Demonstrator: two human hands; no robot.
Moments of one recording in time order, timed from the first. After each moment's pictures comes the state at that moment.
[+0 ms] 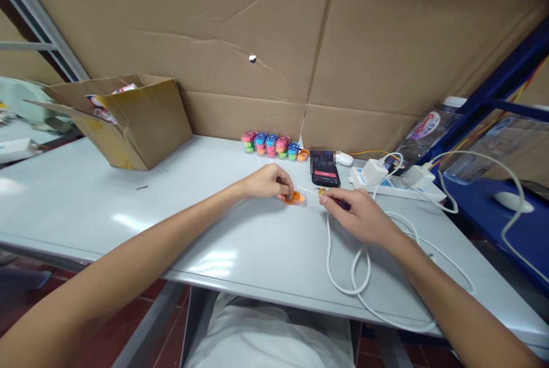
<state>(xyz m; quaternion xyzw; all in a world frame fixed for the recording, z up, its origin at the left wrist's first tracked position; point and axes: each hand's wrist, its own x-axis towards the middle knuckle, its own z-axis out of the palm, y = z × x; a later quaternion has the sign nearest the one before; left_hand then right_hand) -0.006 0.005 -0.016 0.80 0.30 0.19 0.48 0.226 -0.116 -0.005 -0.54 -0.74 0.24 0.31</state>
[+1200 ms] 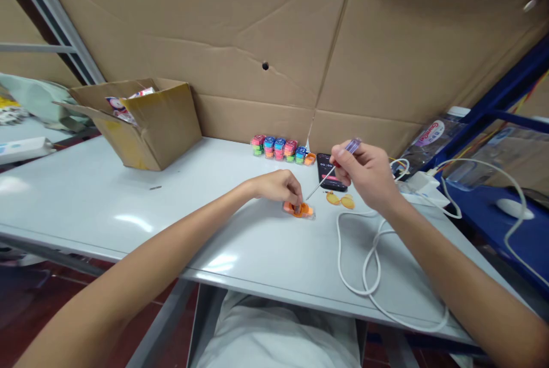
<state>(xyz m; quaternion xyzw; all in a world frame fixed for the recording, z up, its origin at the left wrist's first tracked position) -0.015 -0.004 0.006 0.82 0.30 0.06 0.48 0.188 -0.077 0.053 -0.40 -0.66 0.30 0.56</state>
